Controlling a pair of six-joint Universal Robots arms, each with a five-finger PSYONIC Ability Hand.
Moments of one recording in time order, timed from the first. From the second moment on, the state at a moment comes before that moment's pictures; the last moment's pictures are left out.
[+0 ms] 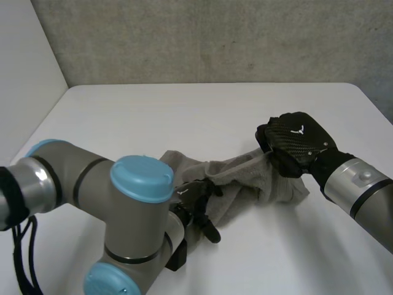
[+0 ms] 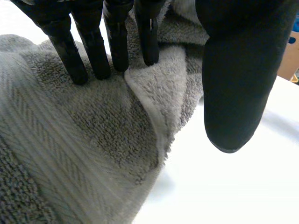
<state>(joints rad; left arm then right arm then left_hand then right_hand) 3.90 -2.18 -1.41 3.06 -1.67 2.65 1.85 -1.48 1.81 -0.18 1.09 2.81 0.41 0.41 0.41 0.41 0.23 1.32 1.32 1.34 1.34 1.16</state>
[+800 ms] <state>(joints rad) 3.90 -2.15 -1.40 3.07 -1.85 2.64 1.70 -1.61 1.82 -0.18 1.07 2.84 0.48 0.48 0.48 0.48 0.30 1.32 1.32 1.34 1.34 1.16</state>
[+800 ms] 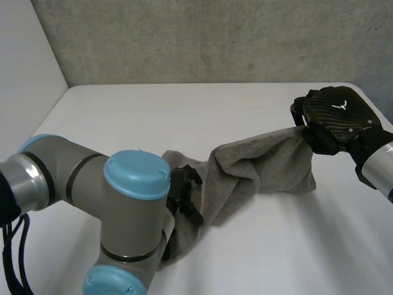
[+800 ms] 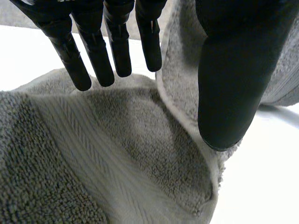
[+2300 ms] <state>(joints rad) 3.88 -2.36 -1.09 3.05 -1.71 2.52 1.68 -1.67 1.79 -0.17 1.06 2.84 1.18 1.21 1.20 1.21 1.02 1.32 1.32 1.34 1.34 1.16</state>
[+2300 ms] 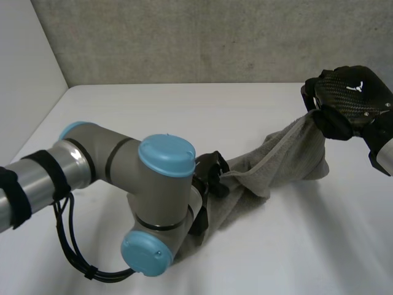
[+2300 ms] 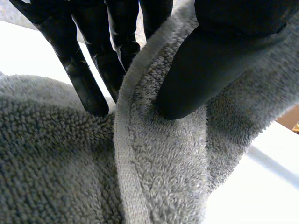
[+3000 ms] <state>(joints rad) 4.07 -2.16 -1.21 2.80 -1.72 3.27 1.92 -1.05 1.09 0.51 1.17 2.36 1.19 1.22 1.22 1.22 1.03 1.32 1.32 1.34 1.34 1.16</state>
